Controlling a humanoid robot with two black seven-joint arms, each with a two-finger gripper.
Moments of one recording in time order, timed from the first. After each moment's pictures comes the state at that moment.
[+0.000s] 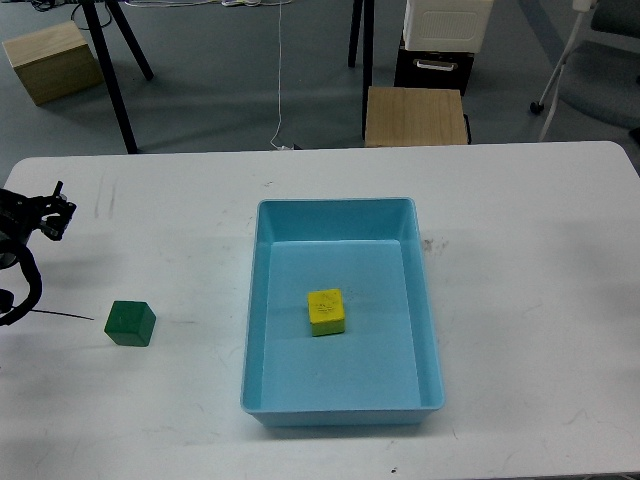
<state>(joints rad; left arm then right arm) -0.32 0.23 -1.57 -1.12 0.15 0.14 0.09 0.71 -0.96 0.30 1.24 -0.19 -0.18 0.49</state>
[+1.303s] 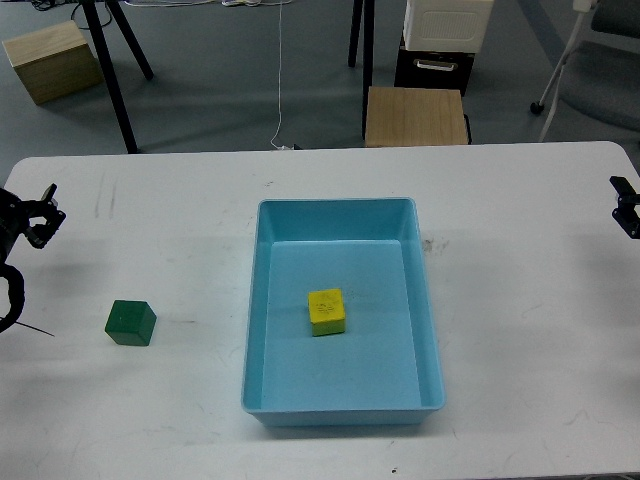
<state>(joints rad) -0.28 0.47 -1.35 -1.22 0.36 -0.02 0.09 0.65 -0.88 0.32 1.24 0.13 -0.15 0.49</state>
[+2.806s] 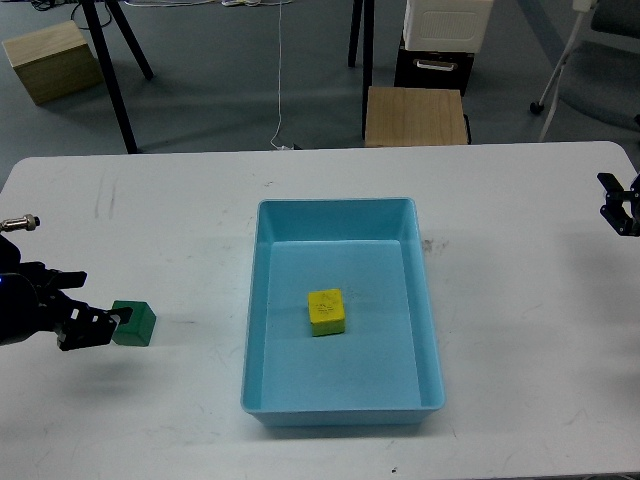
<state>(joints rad) -0.40 1.04 -0.79 -1.65 2.00 -0.49 -0.25 0.66 -0.87 0.33 1.26 0.12 -0.15 0.49</state>
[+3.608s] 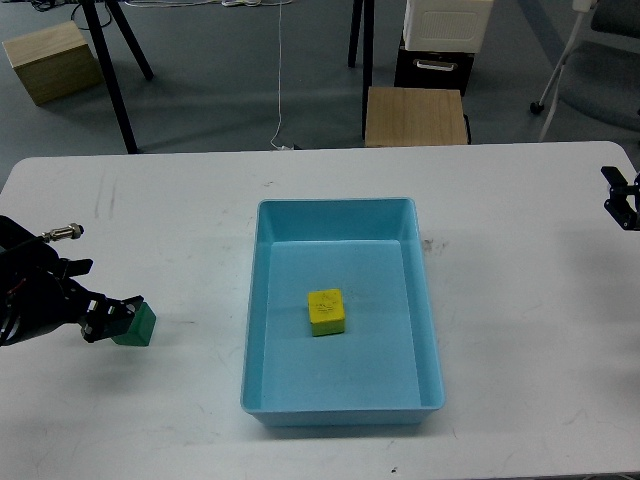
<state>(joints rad) -0.42 0.96 -0.71 -1.70 2.06 -0.49 -0.02 0.66 -0.87 0.35 1.26 0.08 -0.15 0.49</state>
